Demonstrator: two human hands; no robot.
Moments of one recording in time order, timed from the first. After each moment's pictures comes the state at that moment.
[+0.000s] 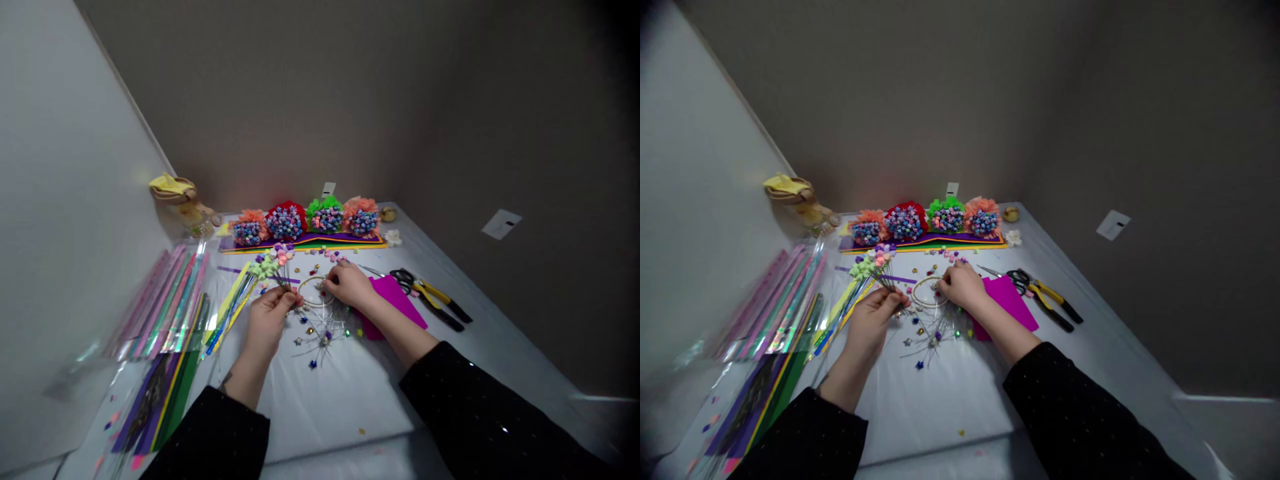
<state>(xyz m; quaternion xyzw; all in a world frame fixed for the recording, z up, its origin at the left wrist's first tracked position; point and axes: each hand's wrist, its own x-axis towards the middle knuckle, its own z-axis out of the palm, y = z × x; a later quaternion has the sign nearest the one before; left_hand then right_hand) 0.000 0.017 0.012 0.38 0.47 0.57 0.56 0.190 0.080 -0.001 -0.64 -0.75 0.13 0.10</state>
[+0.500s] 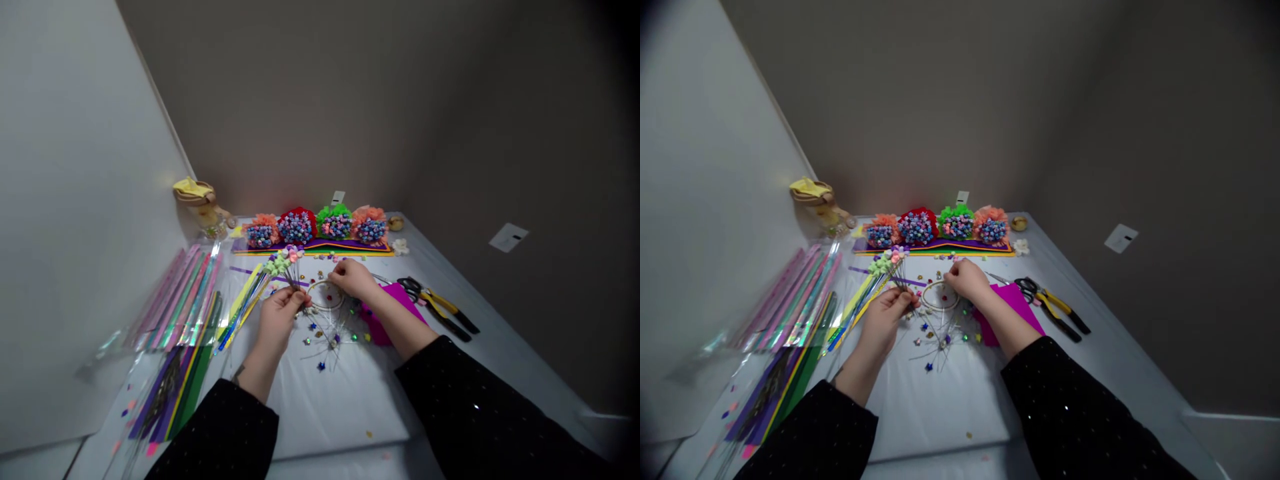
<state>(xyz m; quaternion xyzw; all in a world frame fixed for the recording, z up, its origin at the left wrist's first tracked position) -0.002 0.020 0.010 0.34 0.45 0.58 0.59 0.181 0.100 0.014 -0.66 -0.71 0.18 0.17</state>
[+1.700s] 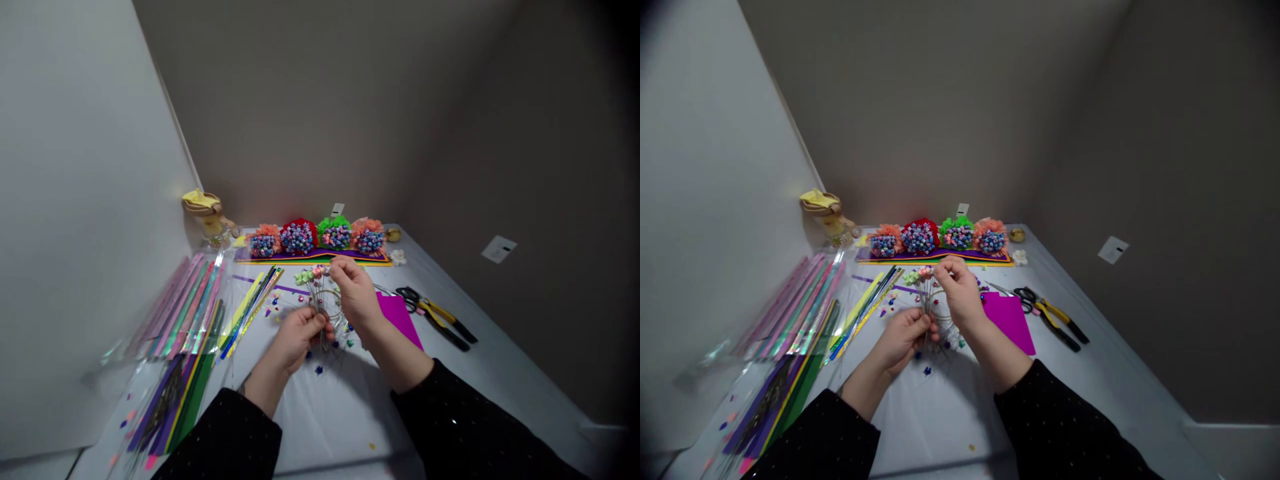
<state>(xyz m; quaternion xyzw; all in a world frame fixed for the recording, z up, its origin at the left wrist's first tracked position) 0.010 0.001 0.022 0.32 0.38 0.43 0.75 0.139 0.054 0.052 -0.44 -0.54 0.34 0.62</state>
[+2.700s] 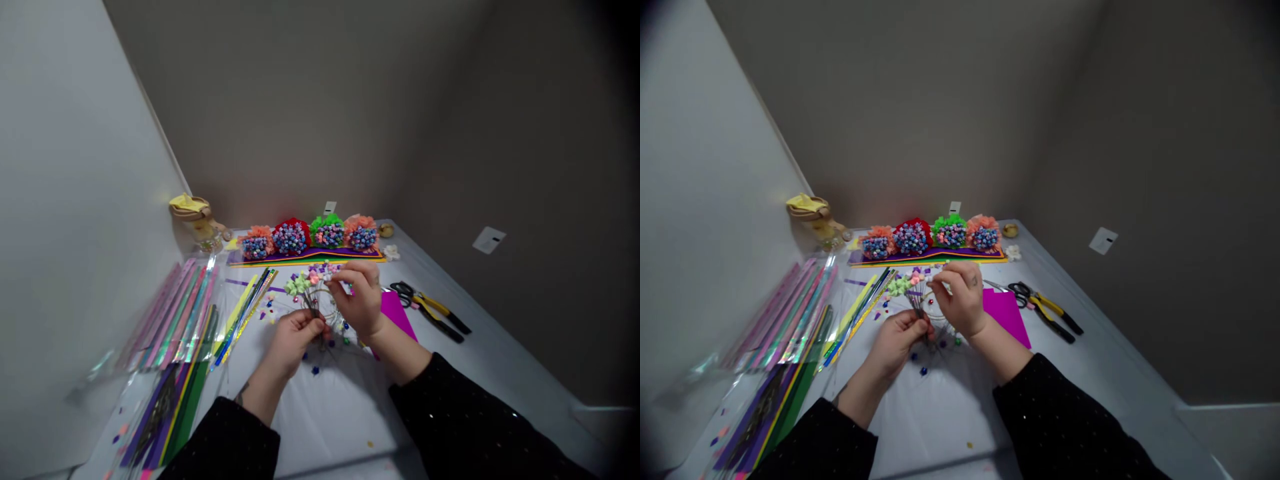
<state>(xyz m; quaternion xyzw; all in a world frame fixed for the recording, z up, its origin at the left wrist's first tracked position) 0.013 -0.001 0.021 0.39 0.39 0.47 0.69 0.166 0.042 0.050 -0.42 -0.70 -0.10 0.57</state>
